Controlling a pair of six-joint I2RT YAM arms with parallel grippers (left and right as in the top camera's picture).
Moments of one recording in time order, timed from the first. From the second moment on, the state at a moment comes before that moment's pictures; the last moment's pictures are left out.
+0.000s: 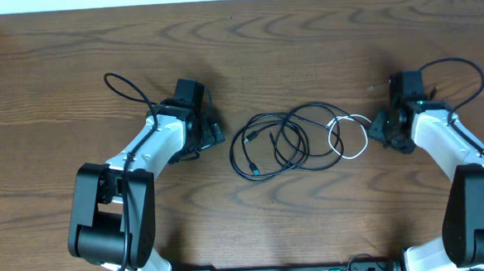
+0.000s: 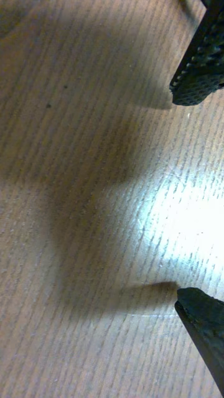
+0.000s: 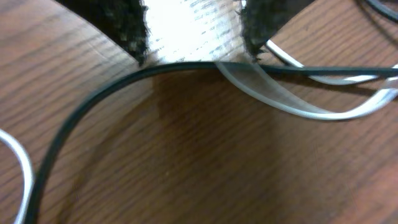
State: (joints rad) left arm -0.23 1.79 1.03 -0.64 -0.03 -0.59; right arm -0.02 1.68 0.92 -0.57 0.09 0.54
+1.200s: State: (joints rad) left arm -0.23 1.79 1.03 -0.63 -0.03 -0.59; right arm -0.27 1.62 1.26 -0.61 0.02 0.40
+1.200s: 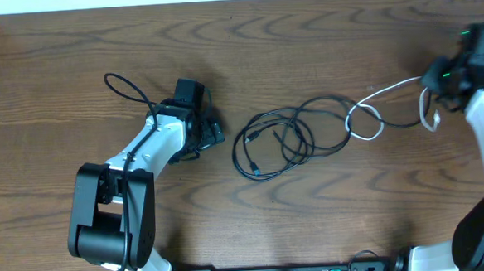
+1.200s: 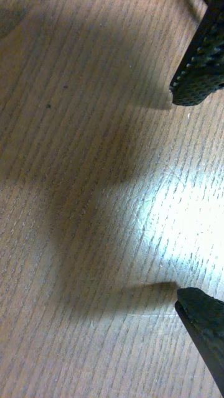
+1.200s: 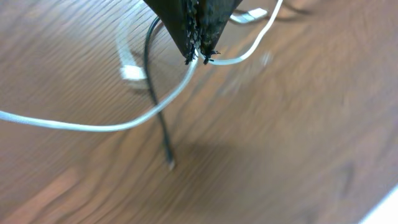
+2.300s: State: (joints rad) left arm -0.23 1.79 1.03 -0.63 -0.03 -0.59; right arm -0.44 1.62 1.41 -0.98 0.35 0.83
